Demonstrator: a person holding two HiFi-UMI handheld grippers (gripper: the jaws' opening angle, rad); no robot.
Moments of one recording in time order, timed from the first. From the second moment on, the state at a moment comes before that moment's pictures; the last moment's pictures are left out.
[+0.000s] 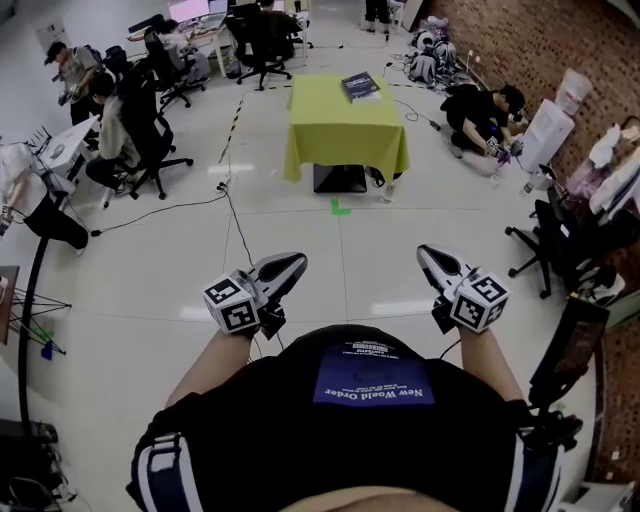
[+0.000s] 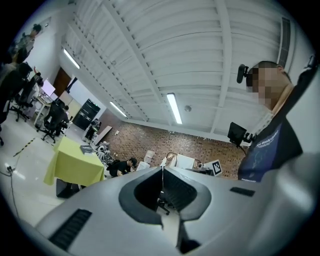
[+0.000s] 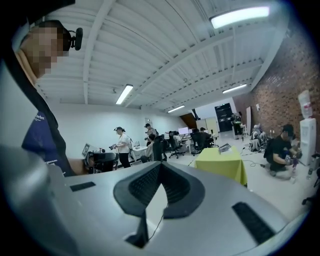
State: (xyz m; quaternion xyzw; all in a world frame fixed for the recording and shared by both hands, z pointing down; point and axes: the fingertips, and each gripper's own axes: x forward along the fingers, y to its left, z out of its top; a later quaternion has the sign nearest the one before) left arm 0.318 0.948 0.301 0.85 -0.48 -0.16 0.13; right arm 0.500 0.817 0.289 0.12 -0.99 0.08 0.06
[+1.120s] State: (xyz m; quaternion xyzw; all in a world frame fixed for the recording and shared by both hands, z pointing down) left arm 0.217 0.613 0.276 0.80 -0.56 -0.16 0.14; right arm 0.343 0.460 0.292 -0.02 -0.99 0.09 0.06
